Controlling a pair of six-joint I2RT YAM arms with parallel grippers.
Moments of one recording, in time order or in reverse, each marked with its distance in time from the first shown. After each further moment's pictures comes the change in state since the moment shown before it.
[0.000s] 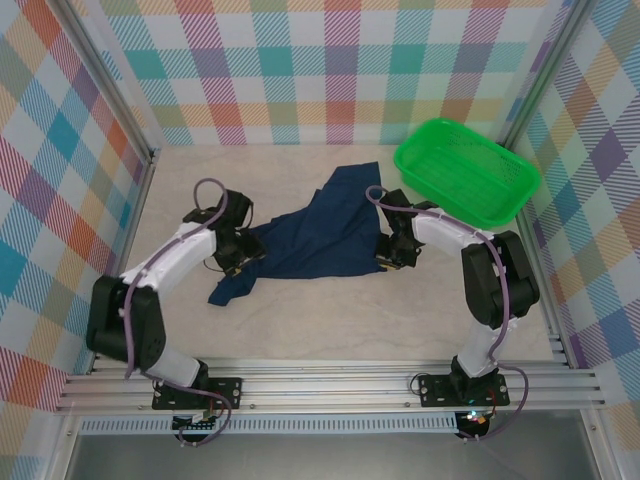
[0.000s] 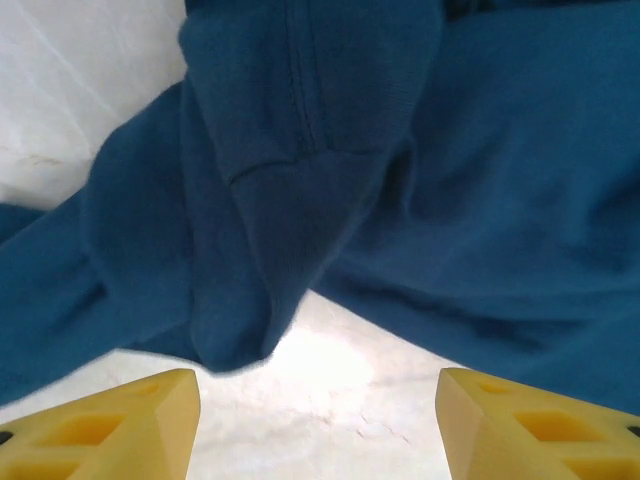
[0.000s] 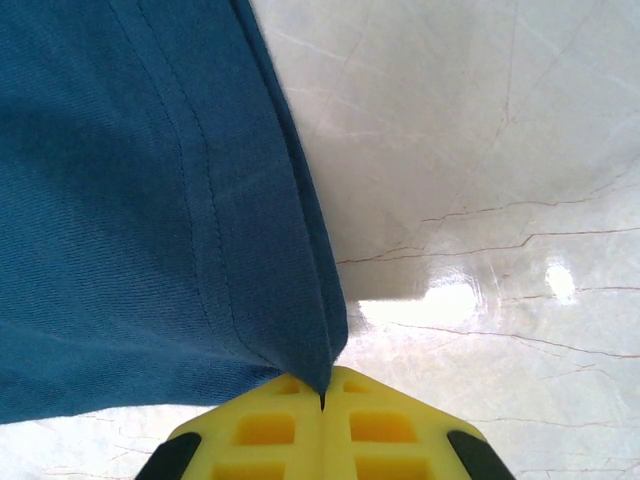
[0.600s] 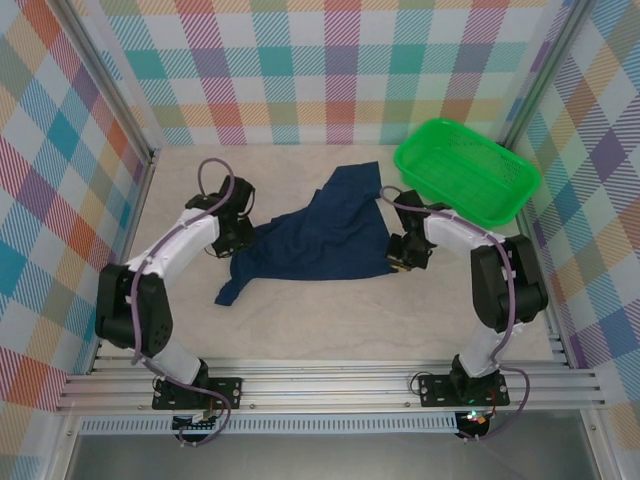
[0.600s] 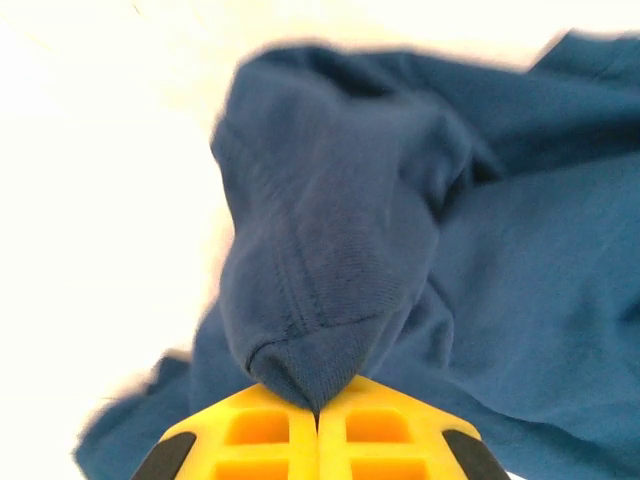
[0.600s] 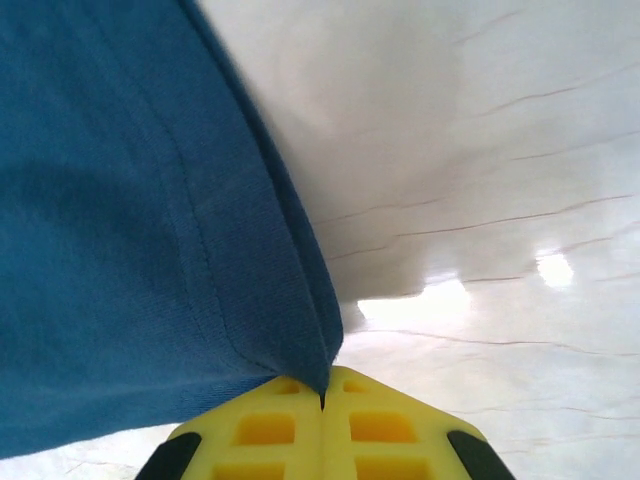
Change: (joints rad) left arm 0.023 0.013 0.151 -0.050 -0.200 0.141; right arm -0.097 -0.054 -0.056 -0.011 0.011 -0.008
